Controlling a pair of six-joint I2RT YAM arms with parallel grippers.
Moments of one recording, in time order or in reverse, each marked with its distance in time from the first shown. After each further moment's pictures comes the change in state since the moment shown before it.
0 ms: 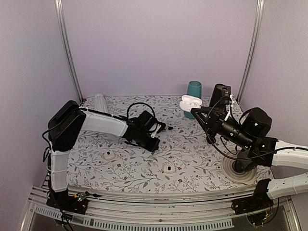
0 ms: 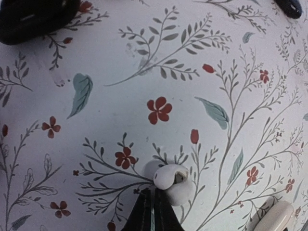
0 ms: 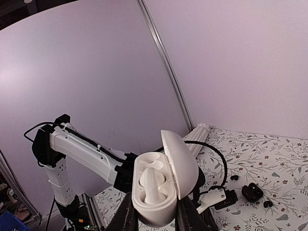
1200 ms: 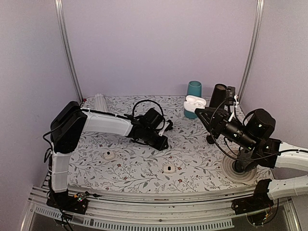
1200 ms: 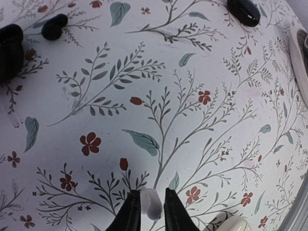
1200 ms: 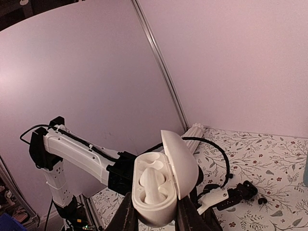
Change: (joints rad) left arm -0.056 0.016 0.091 0.002 0.053 -0.028; right arm -0.005 -0.061 -0.019 -0.048 0.024 0.001
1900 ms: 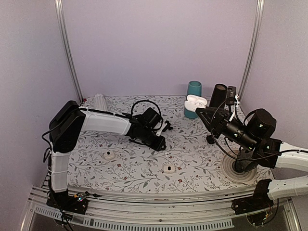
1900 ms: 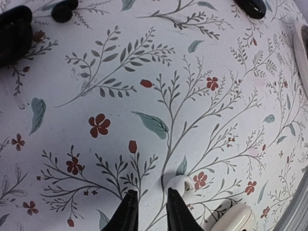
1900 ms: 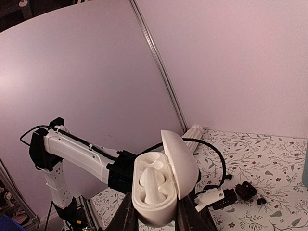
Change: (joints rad) left arm 0.018 -0.006 -0.003 -0.050 0.022 0.013; right arm 0.000 -0.010 0.000 -0.005 0.008 0.002
